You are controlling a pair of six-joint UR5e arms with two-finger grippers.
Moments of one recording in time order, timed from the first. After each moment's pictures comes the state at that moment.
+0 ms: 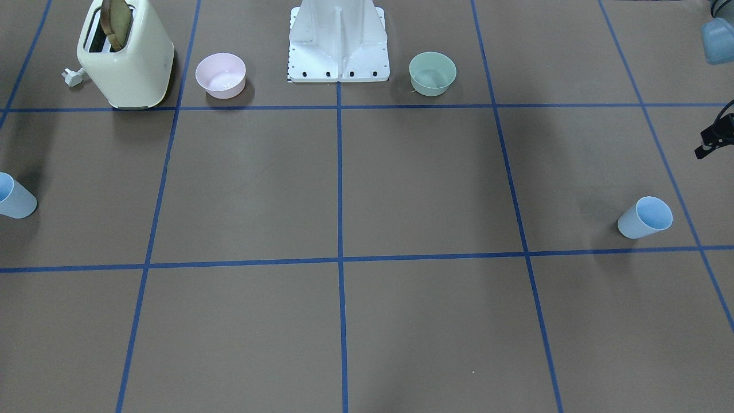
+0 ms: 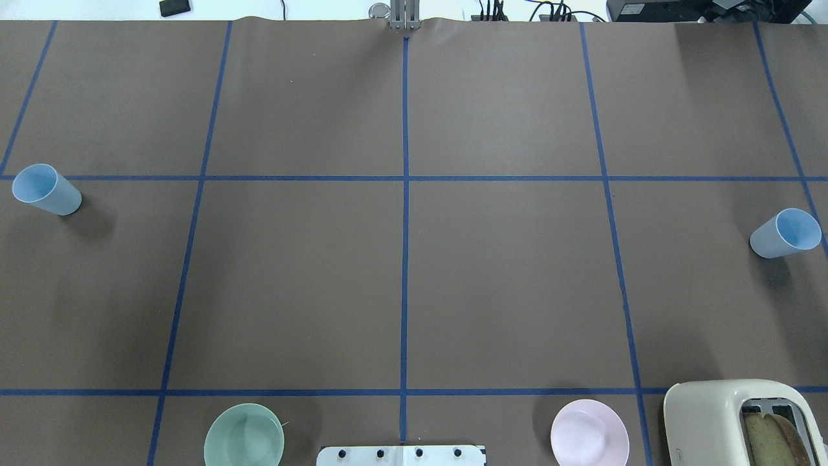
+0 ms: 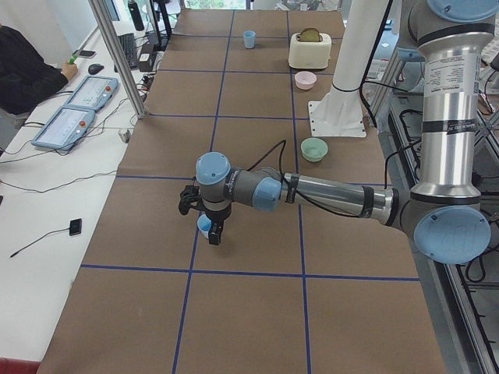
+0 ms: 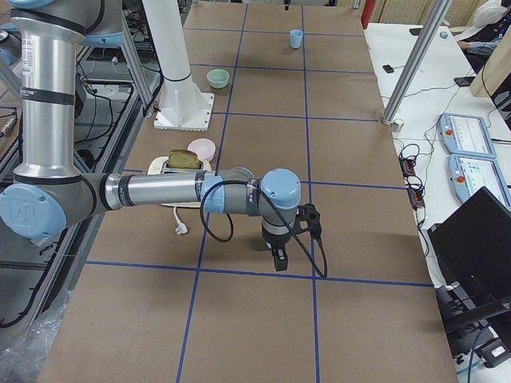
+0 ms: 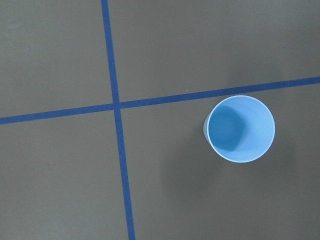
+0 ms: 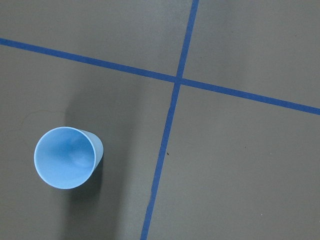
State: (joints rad) left arm -1.36 -1.52 -1.74 -1.73 -2.34 -0.22; right arm 1.59 -1.67 1.79 -1.67 2.35 -0.24
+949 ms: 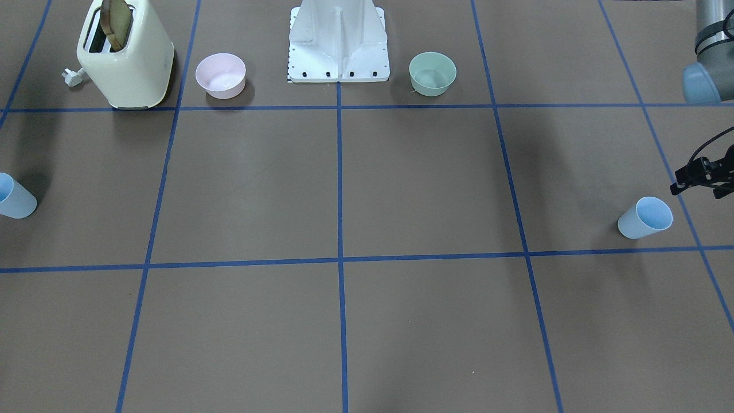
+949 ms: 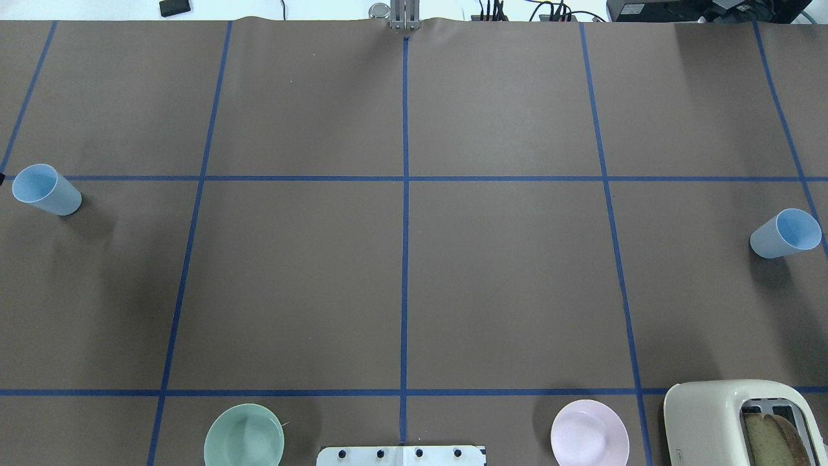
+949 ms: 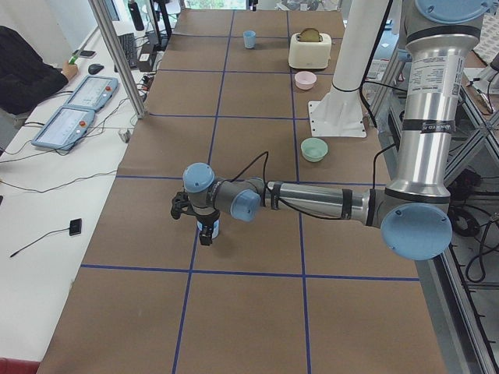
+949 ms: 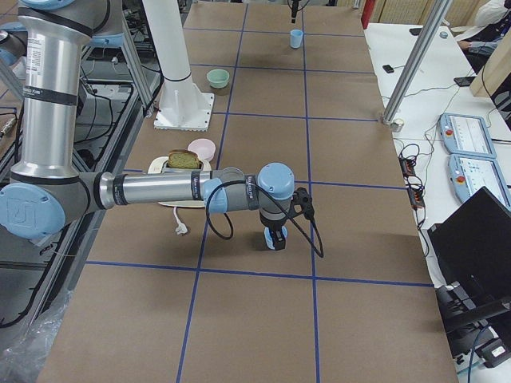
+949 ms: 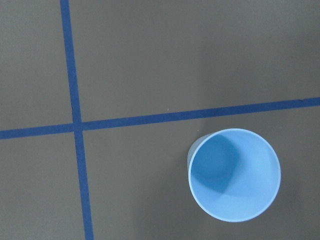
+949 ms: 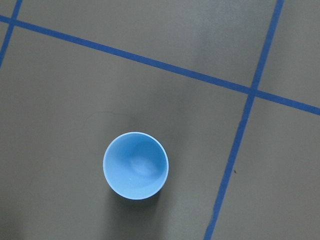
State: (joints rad) left arm -1.29 -1.66 -1.50 -1.88 -2.35 -0.32; right arm 1.45 -1.73 1.81 -1.47 2.45 -0.11
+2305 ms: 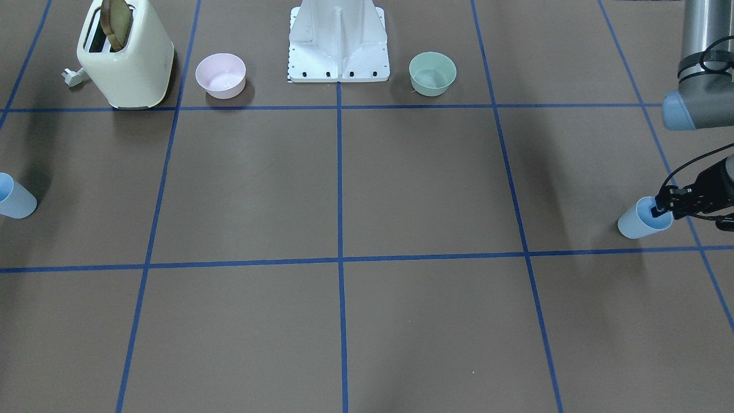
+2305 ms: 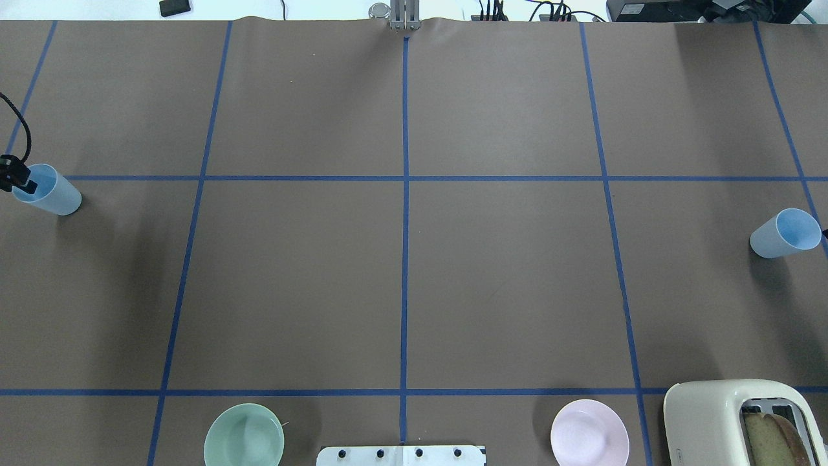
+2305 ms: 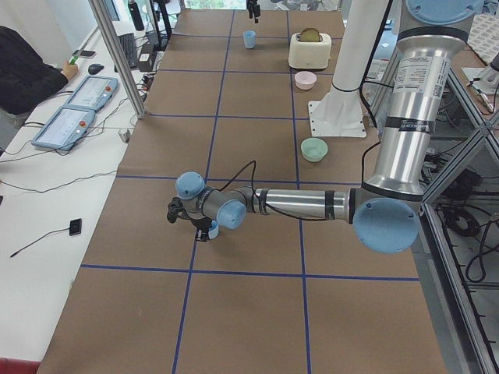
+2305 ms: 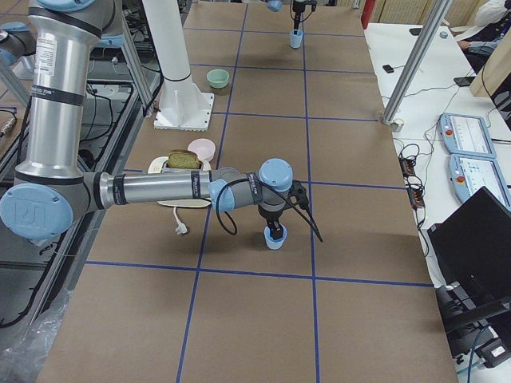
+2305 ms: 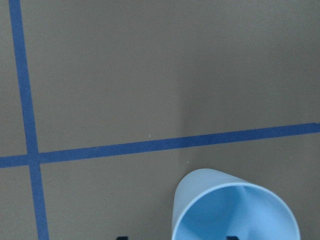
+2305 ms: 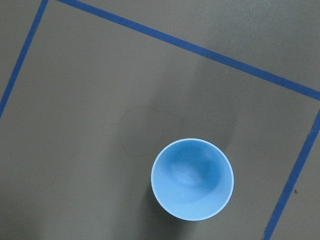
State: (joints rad) left arm -1.22 -1.72 -1.38 -1.98 -2.35 -0.39; right arm 1.33 -1.74 1.81 -1.39 2.42 -0.06
